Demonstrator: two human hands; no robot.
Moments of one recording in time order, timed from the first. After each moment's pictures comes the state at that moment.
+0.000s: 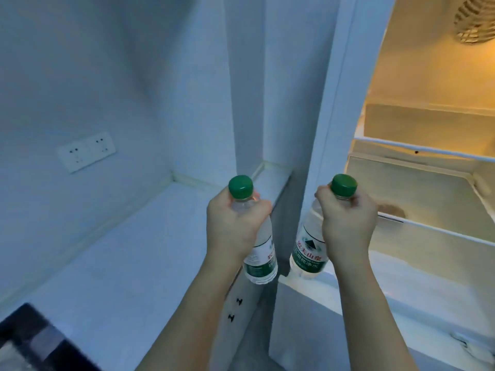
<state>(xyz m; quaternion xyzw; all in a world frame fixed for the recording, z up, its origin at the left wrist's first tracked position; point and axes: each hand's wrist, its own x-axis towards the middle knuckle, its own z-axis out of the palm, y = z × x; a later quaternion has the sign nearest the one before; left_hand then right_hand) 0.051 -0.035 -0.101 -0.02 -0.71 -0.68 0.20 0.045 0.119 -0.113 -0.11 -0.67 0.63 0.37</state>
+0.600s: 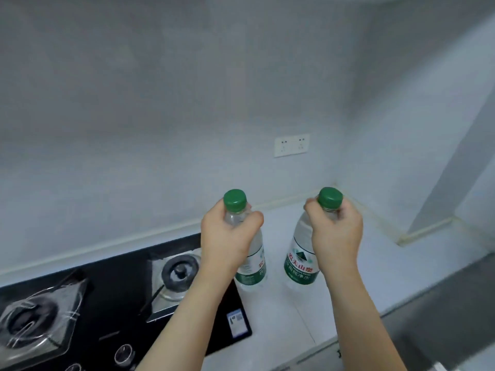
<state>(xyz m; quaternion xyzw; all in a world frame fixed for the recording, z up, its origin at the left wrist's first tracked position) 0.199 -0.288 -0.093 0.24 -0.68 -0.54 0.44 0.093 -0.175 -0.097 0.17 -0.67 0.72 0.11</state>
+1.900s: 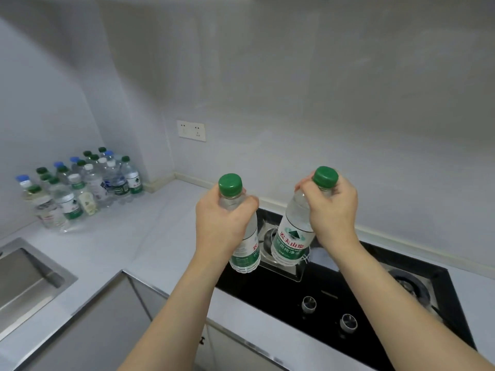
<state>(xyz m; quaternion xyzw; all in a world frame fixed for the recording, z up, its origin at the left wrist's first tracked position) 0.691 -0.446 -0.081 0.47 -0.52 -0.31 0.64 0.526 -0.459 -0.074 0.52 -0.48 0.68 -0.19</state>
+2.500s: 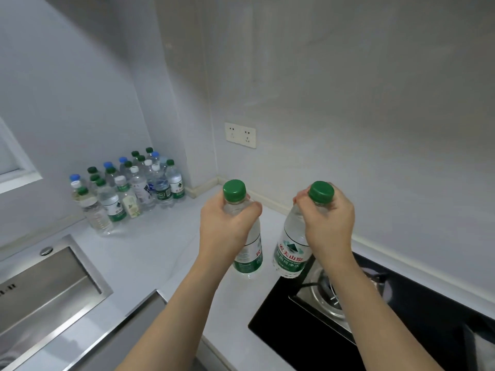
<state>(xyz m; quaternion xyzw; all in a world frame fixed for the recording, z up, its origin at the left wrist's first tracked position) 0.789 -0.586 -0.100 0.55 -0.48 -0.27 0.63 0.638 -0.617 -0.106 0.55 -0.44 0.65 -0.29</state>
